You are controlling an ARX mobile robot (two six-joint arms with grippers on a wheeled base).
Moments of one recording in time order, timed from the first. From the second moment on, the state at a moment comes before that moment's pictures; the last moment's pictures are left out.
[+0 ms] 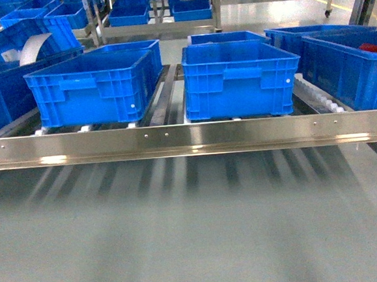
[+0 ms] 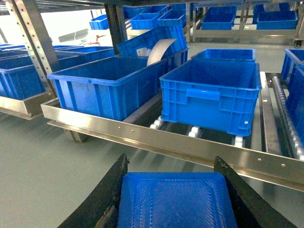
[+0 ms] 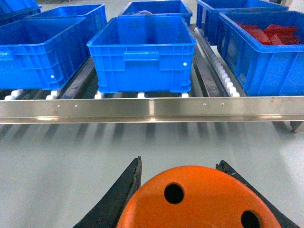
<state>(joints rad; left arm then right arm) -0.30 1.35 0.52 0.76 -0.71 0.05 0.28 1.22 0.55 0.39 0.29 0.12</state>
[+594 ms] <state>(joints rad) -0.30 1.35 0.52 0.76 -0.71 0.05 0.28 1.22 0.55 0.39 0.29 0.12</state>
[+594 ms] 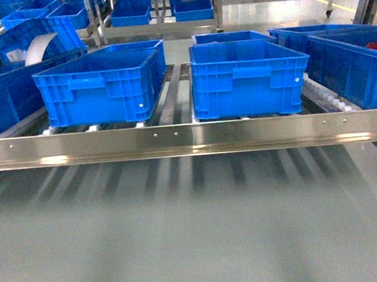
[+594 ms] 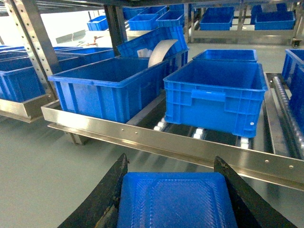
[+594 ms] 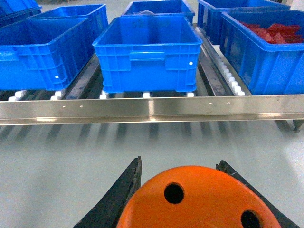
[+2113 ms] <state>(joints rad) -0.30 1.35 0.52 0.76 -0.71 0.05 0.28 1.22 0.55 0.39 0.29 0.12</state>
